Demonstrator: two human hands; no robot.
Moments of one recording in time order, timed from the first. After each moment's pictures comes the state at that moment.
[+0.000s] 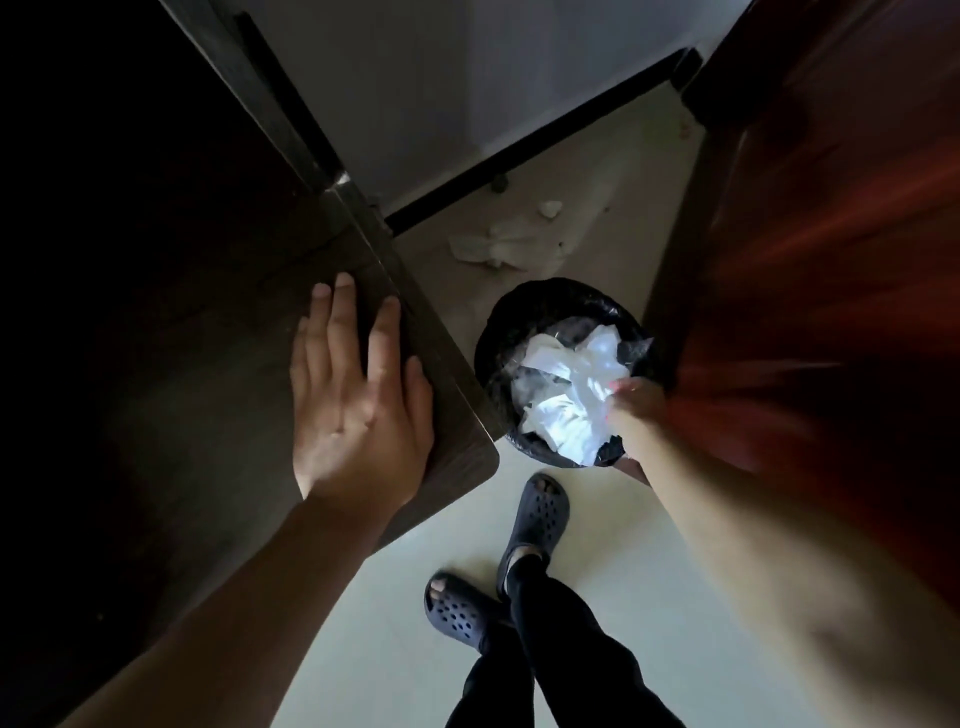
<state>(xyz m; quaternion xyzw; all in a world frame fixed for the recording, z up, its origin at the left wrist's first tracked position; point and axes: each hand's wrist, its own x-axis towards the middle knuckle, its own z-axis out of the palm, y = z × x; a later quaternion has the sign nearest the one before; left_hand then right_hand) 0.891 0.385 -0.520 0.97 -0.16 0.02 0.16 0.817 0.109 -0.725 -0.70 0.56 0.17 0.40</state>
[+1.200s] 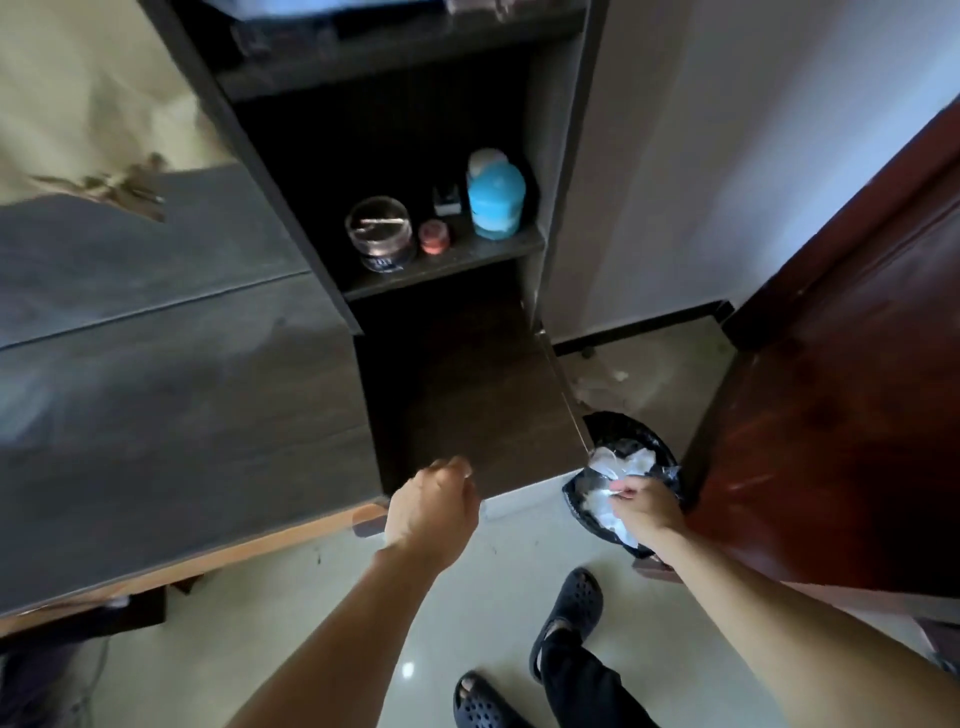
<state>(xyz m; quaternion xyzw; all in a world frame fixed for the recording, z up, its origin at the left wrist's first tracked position) 0.769 0.496 -0.324 0.97 -0.01 -0.15 0.19 0.763 0.230 -0.460 -0.86 0.27 0.23 0.37</state>
